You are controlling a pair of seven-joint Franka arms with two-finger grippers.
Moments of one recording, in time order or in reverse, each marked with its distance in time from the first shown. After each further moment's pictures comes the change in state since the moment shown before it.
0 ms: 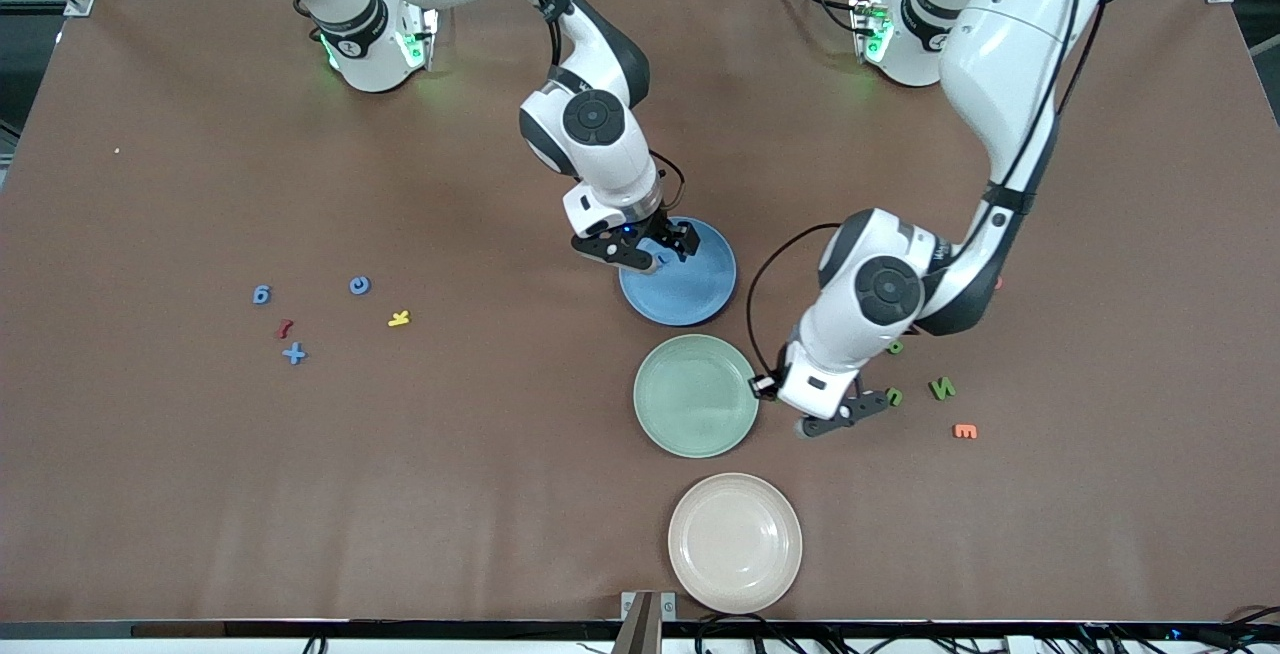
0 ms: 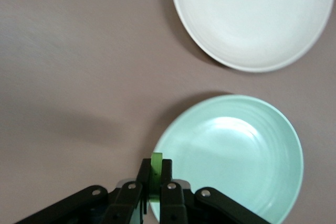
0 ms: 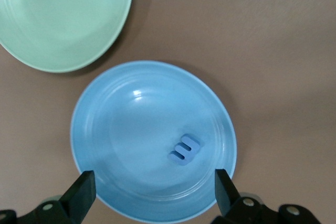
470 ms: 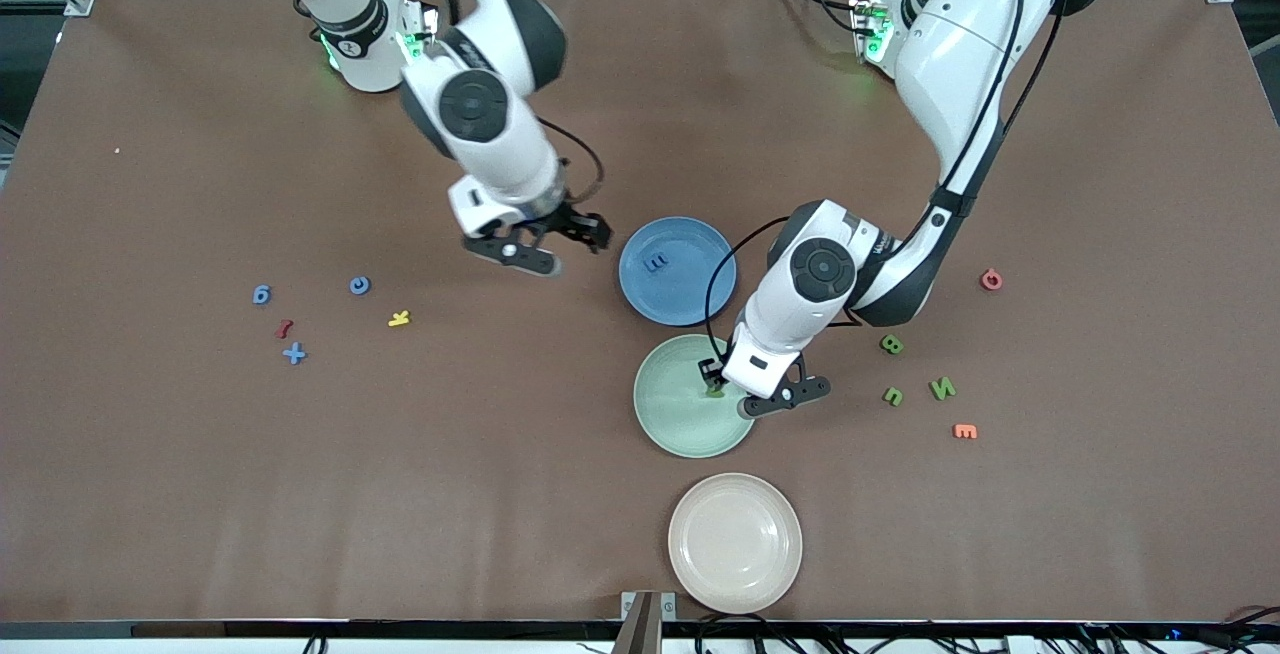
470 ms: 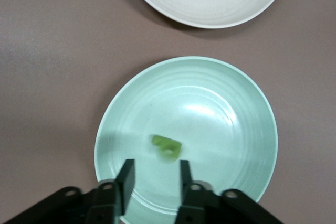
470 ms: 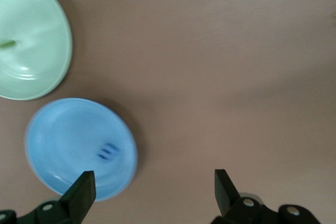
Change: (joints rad) left arm -0.087 0.042 0.006 -0.001 0.022 0.086 -0.041; right arm -0.274 -0.278 0.086 -0.105 0.011 -0.340 -0.232
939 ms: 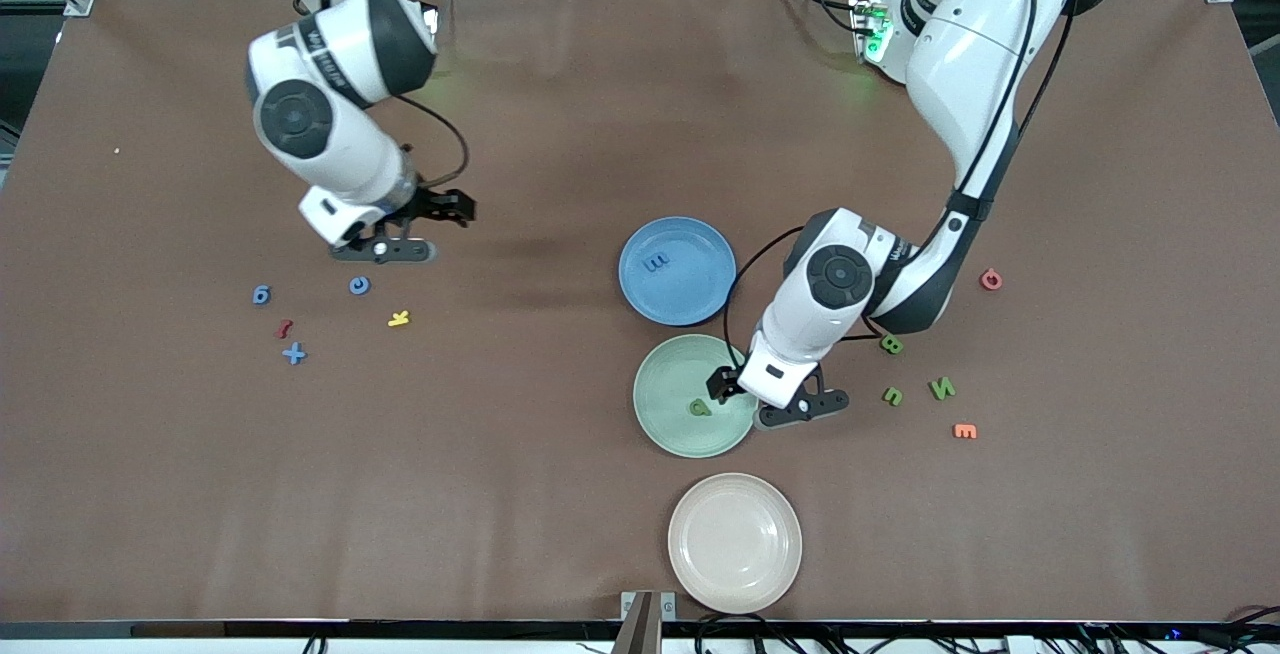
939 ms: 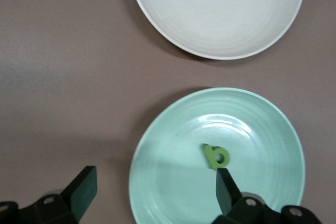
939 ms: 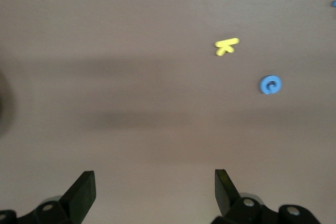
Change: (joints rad) left arm 0.027 -0.001 0.024 0.006 0.033 -0.001 0.084; right arm -0.286 -0.244 0.002 -0.289 0.006 -0.135 -0.606
